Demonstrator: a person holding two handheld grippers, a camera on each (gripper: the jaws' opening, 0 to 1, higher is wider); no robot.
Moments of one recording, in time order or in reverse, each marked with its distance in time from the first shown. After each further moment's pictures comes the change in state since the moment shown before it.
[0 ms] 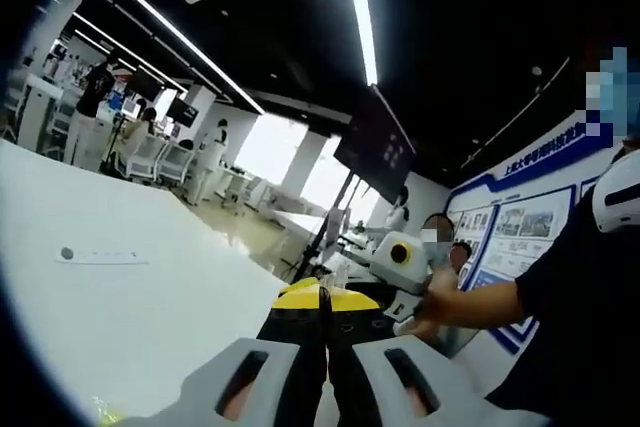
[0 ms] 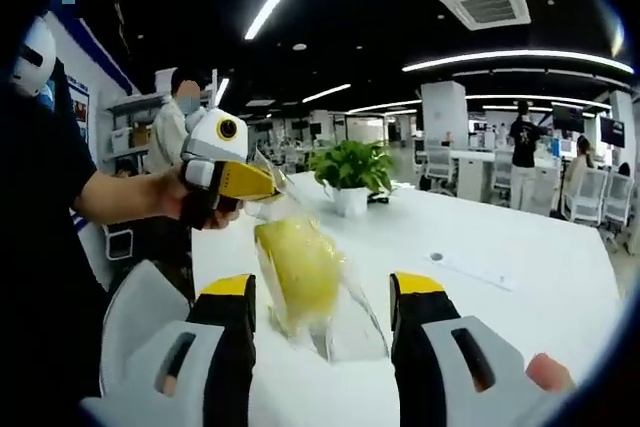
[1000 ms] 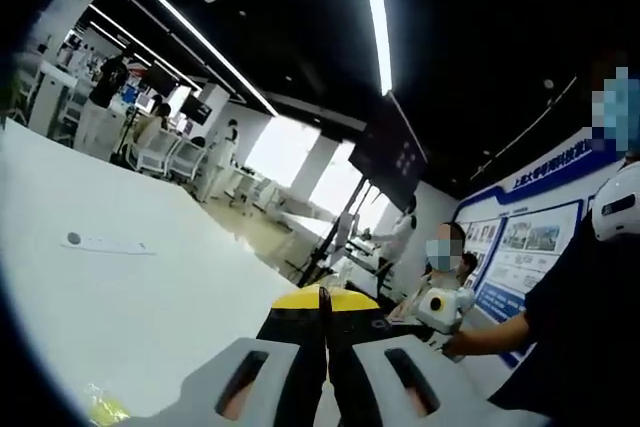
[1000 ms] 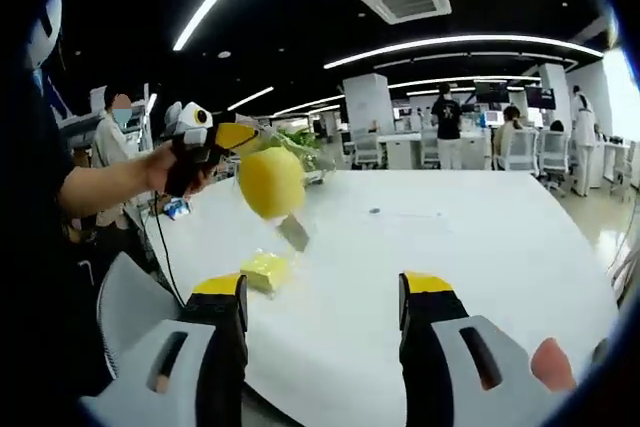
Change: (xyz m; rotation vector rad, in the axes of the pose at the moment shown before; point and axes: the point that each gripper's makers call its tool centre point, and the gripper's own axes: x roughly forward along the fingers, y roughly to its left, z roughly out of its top) left arm -0.005 0.016 -0.003 -0.062 -0.028 0.035; right arm -0.095 0.010 -0.078 0.189 0.007 -0.278
